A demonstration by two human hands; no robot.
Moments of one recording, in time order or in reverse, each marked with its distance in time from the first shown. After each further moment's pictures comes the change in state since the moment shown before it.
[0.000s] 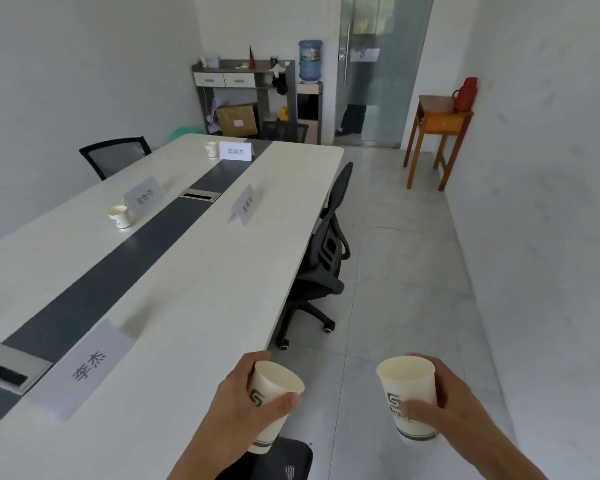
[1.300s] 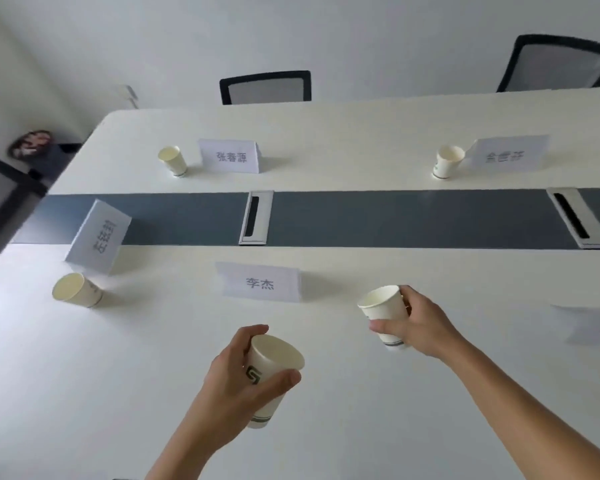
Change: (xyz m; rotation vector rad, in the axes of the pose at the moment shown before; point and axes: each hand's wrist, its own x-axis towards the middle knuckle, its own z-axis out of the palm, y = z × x) left_hand 0.173 -0.035 -0.140 -0.433 1.117 -0.681; right_hand 0.506 -0.176 0.415 -0.768 -1.228 -0.321
